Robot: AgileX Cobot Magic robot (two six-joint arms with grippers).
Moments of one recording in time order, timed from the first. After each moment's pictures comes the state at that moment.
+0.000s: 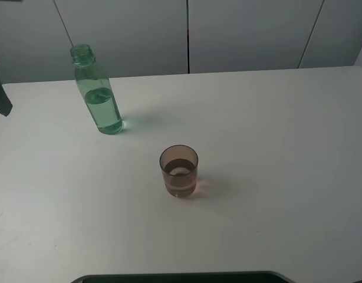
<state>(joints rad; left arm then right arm) -0.18 1.31 -1.06 -0.03 1.21 -0.14 -0.03 0.00 -0.51 -0.01 1.11 0.11</state>
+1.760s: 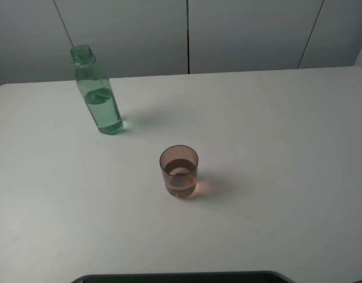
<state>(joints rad) -0.18 0.01 -0.54 -0.11 1.13 0.03 -0.03 0.00 -0.51 -0.01 1.11 0.11</state>
